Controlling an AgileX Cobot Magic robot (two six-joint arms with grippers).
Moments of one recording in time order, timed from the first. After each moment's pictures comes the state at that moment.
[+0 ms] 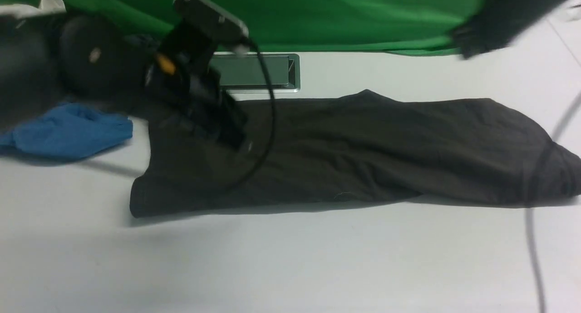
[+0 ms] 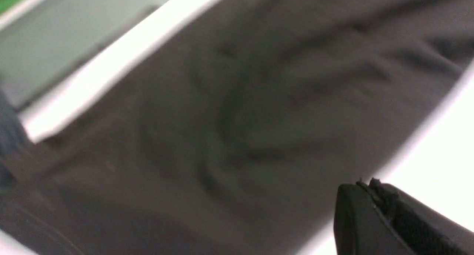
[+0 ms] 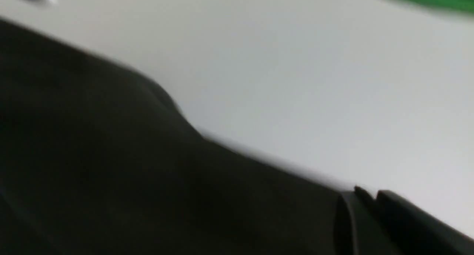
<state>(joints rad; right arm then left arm) -0.03 2.04 -1.89 0.16 1.07 -0.28 -0.37 1.41 -1.03 -0.28 0.56 0.58</state>
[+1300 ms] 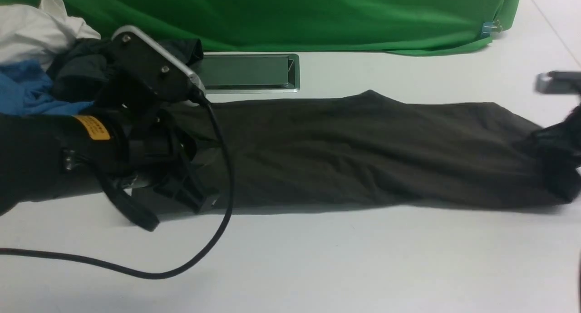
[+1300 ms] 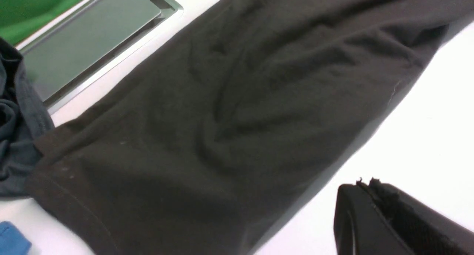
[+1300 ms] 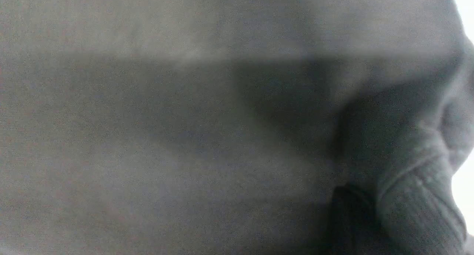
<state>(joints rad) -0.24 1.95 -1.35 0.07 0.90 -0.18 -0.39 1.14 -0.80 -0.29 0.44 0.59</state>
